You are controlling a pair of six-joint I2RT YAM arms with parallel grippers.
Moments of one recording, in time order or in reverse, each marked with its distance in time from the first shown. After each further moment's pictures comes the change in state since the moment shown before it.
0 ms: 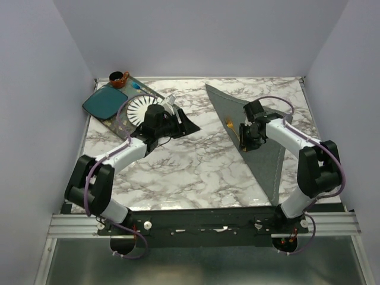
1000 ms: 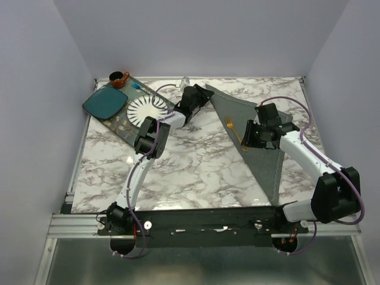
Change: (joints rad) left arm -0.018 1.194 1.128 0.260 -0.410 -0.364; right arm -0.035 -0.275 -0.167 0.120 -0.060 0.099
